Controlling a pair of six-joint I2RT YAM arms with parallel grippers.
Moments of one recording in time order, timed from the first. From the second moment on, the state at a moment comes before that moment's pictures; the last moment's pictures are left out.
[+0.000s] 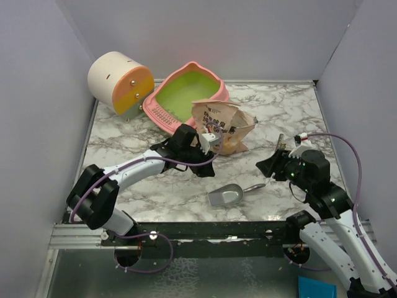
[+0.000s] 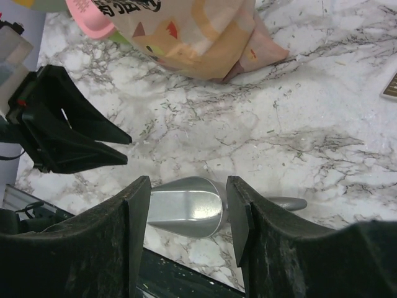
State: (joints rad) left arm -0.68 1.47 0.90 -0.19 0.62 -0.06; right arm 0.40 0.53 0.68 -0.60 -0.10 0.57
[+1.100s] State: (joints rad) left arm -0.89 1.67 0.86 -0.11 0.48 0.00; right arm 0.40 0.54 0.67 -0.62 -0.15 0.58
